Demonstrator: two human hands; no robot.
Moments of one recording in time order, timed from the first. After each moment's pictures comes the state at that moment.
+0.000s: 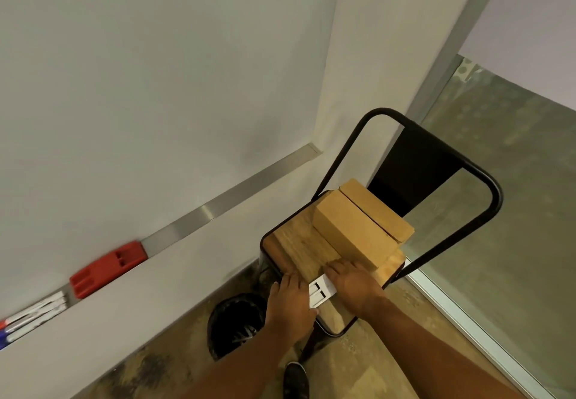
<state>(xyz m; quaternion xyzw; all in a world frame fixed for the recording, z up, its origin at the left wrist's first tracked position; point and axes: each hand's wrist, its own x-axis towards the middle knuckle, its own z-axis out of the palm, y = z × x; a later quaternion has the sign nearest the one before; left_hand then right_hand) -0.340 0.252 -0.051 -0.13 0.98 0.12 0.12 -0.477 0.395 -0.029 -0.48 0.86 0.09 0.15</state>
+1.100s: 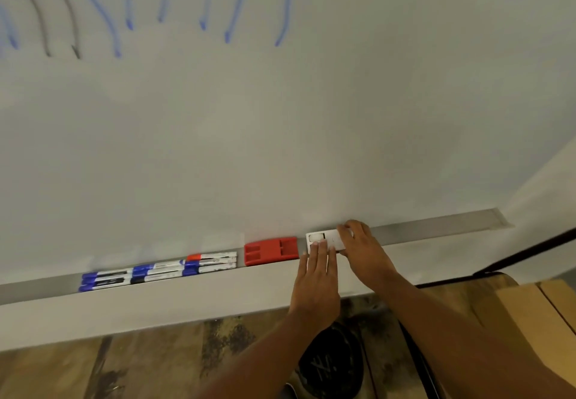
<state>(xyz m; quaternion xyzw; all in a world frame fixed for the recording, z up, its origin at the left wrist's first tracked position) -0.242 0.051 0.002 -0.37 0.93 0.09 -0.01 -0.413 0.063 0.028 -0.62 0.78 -0.07 0.06</state>
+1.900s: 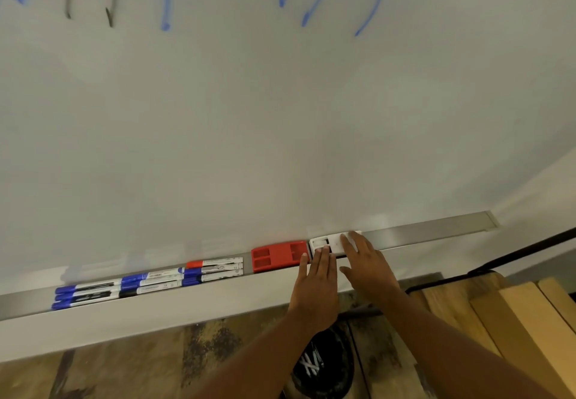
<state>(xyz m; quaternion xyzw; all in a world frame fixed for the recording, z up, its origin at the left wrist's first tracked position) -0.210 0.006 -0.027 -0.29 0.96 0.03 0.02 -0.376 0.053 -0.005 -0.56 0.83 0.02 0.09</state>
